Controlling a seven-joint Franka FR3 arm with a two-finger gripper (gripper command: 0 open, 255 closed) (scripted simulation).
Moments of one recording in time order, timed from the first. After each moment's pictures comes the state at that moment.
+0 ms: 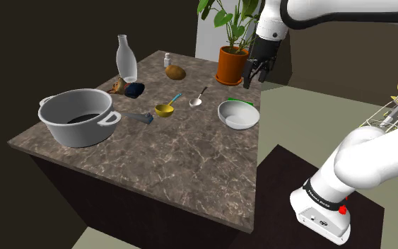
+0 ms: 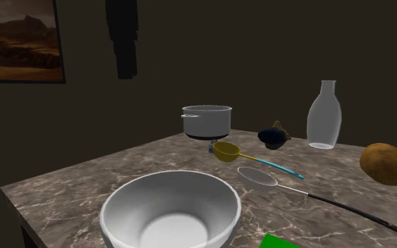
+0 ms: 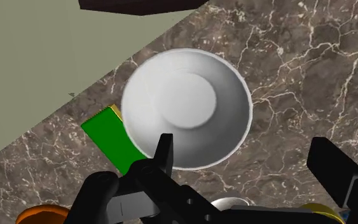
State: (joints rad) arm -0.04 -0.56 0.10 -2.27 0.04 1.73 0.14
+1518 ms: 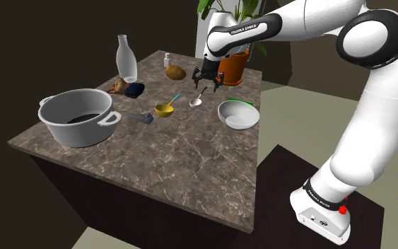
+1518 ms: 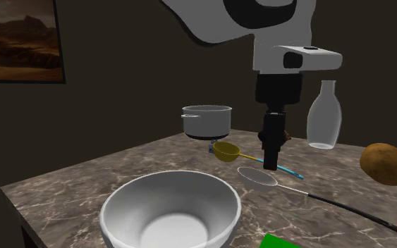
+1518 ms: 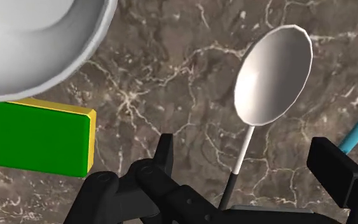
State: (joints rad) arm -0.15 0.25 0.13 -1.80 0.04 2.11 0.85
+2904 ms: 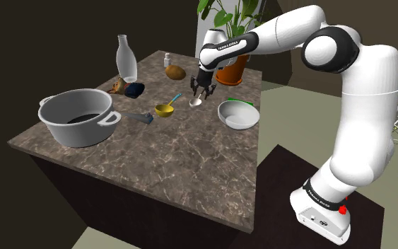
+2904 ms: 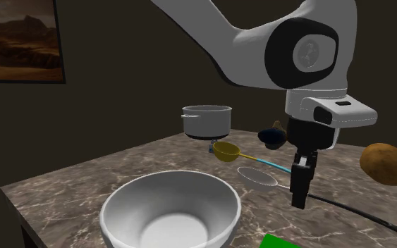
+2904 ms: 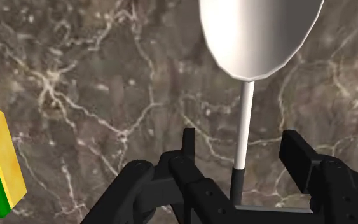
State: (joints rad) arm -0.15 0.49 0.09 -1.64 0.04 2.21 0.99
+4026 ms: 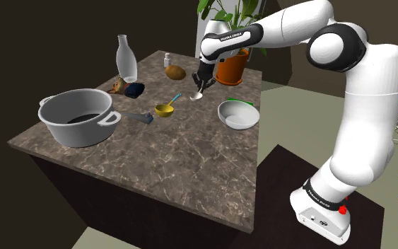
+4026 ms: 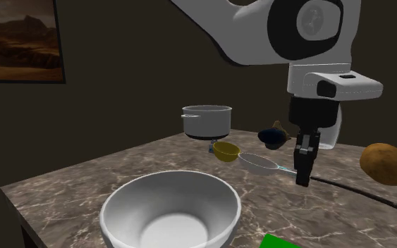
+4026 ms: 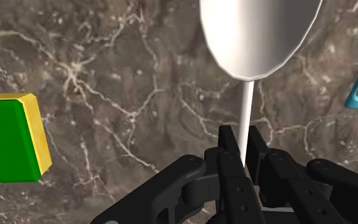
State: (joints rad) arm -0.15 0.45 0.09 -1.61 0.05 2.13 0.99
